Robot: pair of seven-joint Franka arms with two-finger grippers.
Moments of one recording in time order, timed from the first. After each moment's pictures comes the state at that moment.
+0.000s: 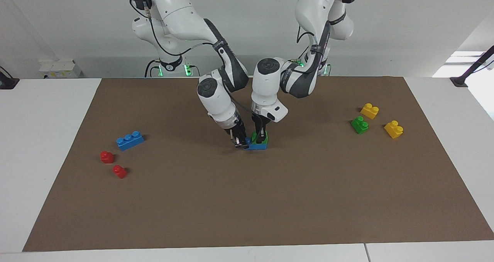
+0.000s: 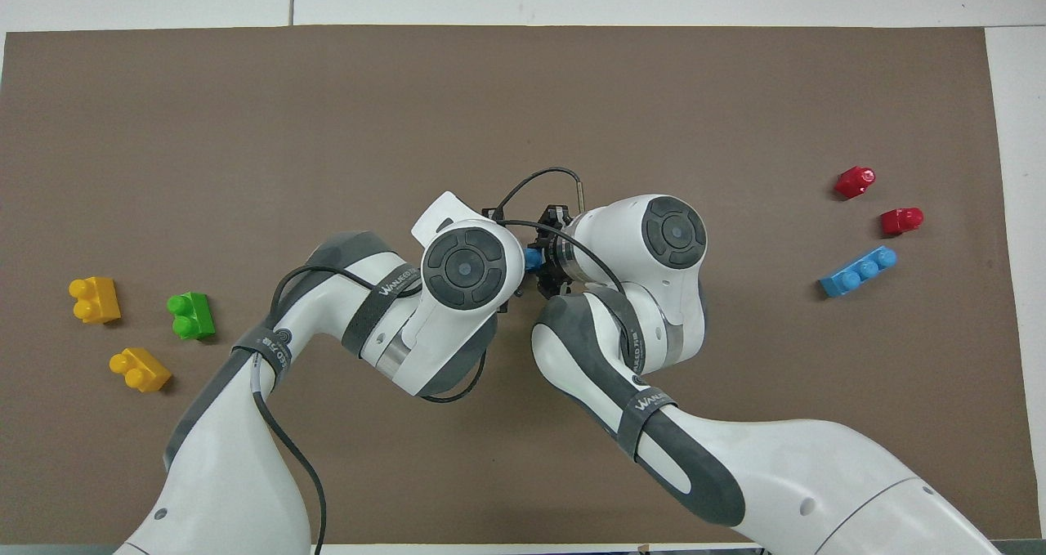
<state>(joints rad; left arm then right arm) -0.59 0.32 -0.10 -1.91 0.11 2.39 -2.28 0.44 0.41 0.11 -1.93 0.42 2.54 1.77</state>
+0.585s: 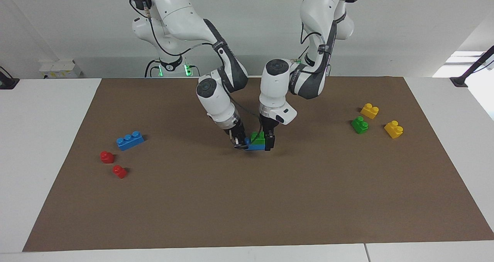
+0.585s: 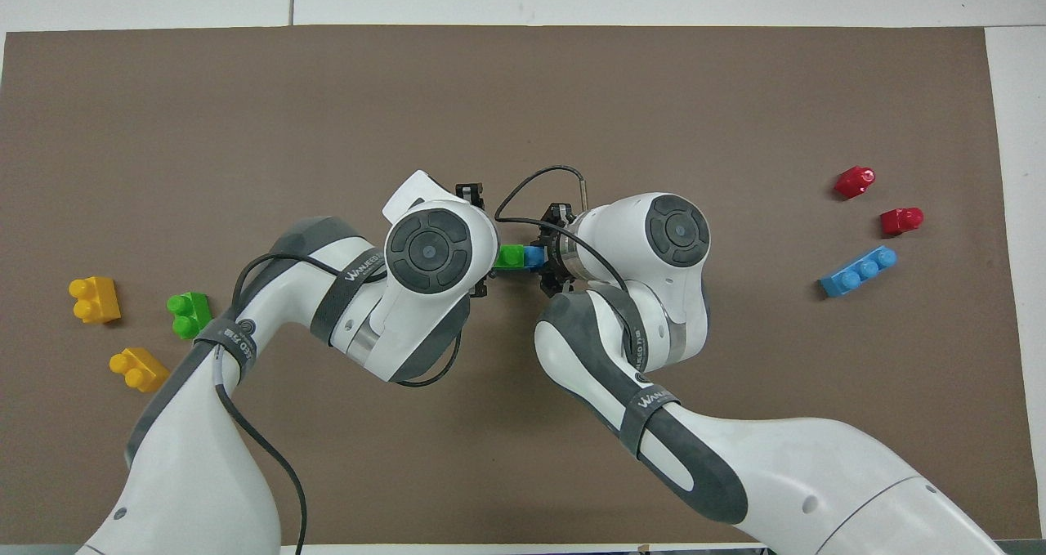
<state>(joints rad) -0.54 0.29 -0.09 -1.91 0.13 2.40 -2.23 0.44 0.41 0.10 -1.93 0.42 2.54 1.77</state>
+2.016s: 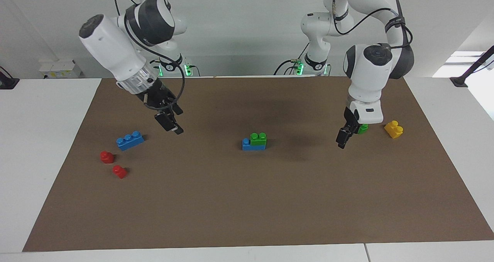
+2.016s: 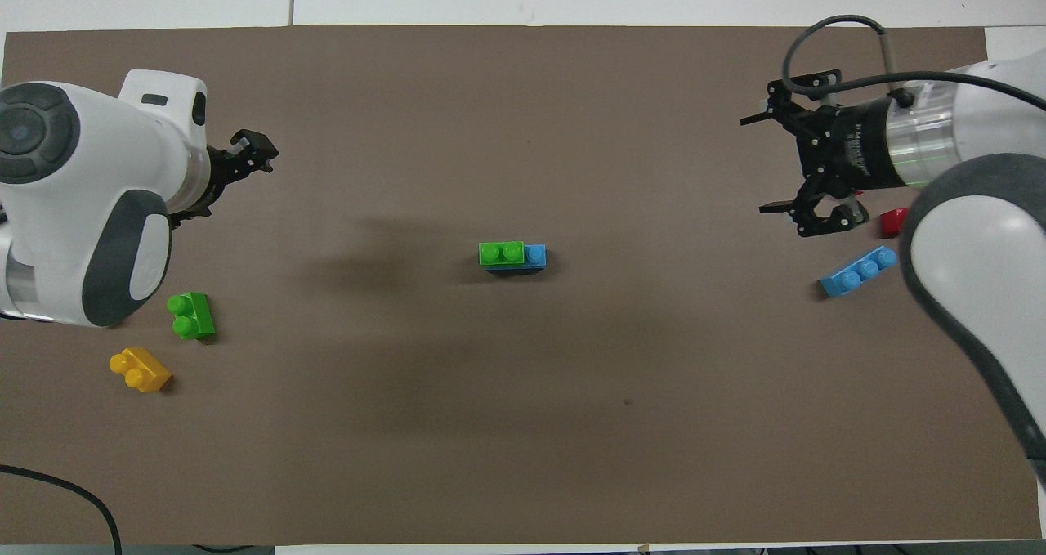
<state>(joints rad) -0.09 0.12 -0.08 -1.87 0.14 2.14 -0.72 0.01 0.05 0.08 -1.74 0.41 1.95 1.22</state>
